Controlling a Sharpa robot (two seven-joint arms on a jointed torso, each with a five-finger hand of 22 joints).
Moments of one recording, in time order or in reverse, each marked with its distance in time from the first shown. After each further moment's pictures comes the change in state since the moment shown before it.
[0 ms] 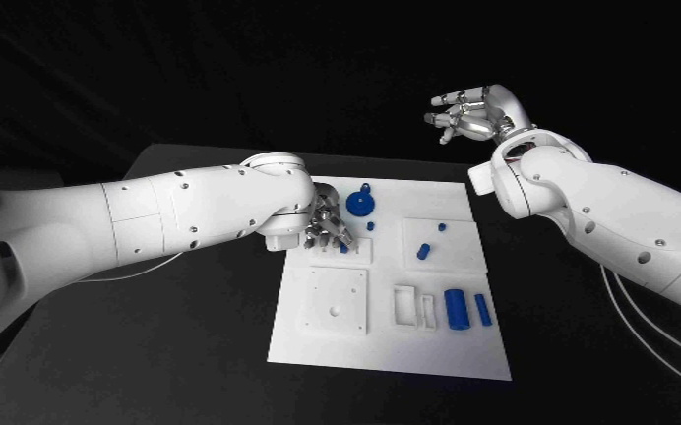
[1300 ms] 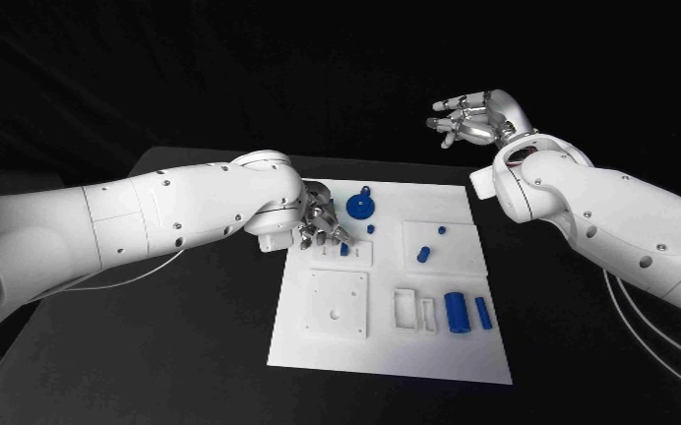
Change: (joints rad) left arm -0.002 -0.046 0.032 0.018 0.074 -0.015 0.005; left_hand -0.001 -0.076 0.018 0.154 -0.111 0.005 -0.005 0.000 0.001 -0.002 -0.001 0.000 -0.003 0.000 0.000 0.000 0.002 -0.011 0.011 -0.018 -0.006 0.000; right arm -0.003 -0.005 0.000 -0.003 -0.003 0.001 -0.002; right_hand 0.000 0.000 0.000 0.000 0.004 0.000 0.000 0.000 0.000 0.000 0.000 0.000 0.000 0.000 0.000 0.000 -0.001 0.000 0.000 0.000 0.000 -0.006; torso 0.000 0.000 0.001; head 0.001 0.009
